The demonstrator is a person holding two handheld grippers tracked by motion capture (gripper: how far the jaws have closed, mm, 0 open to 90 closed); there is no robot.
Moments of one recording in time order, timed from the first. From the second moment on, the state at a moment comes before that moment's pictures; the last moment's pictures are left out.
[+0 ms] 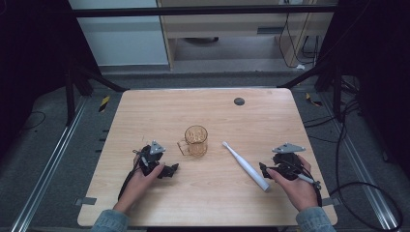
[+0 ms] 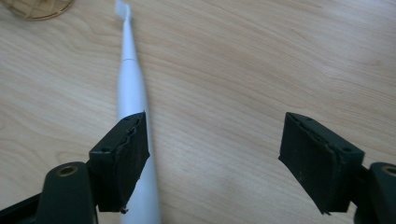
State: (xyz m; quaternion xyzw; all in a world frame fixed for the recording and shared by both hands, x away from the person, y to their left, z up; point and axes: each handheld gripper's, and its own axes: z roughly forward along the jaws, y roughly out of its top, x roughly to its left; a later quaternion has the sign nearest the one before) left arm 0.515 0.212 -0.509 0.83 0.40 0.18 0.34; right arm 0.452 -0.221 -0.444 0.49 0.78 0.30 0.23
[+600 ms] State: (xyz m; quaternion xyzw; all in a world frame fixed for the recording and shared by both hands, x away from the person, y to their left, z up) left arm 0.515 0.212 -0.509 0.83 0.40 0.18 0.34; right arm 0.470 -0.180 -0.431 0.45 0.84 0.25 0.18
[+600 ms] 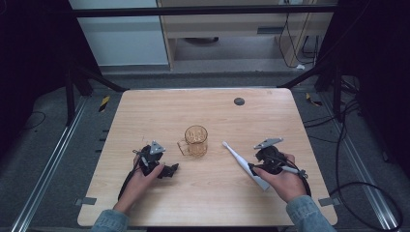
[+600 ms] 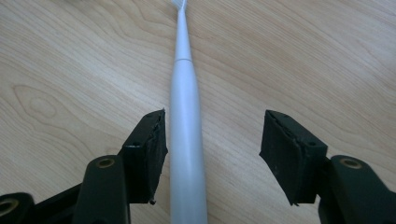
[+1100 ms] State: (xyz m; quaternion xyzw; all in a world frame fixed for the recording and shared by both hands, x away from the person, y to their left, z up) left arm 0.515 0.212 -0.509 0.83 0.40 0.18 0.34; right arm 0.490 -0.161 -0.427 0.44 0.85 0.23 0.15
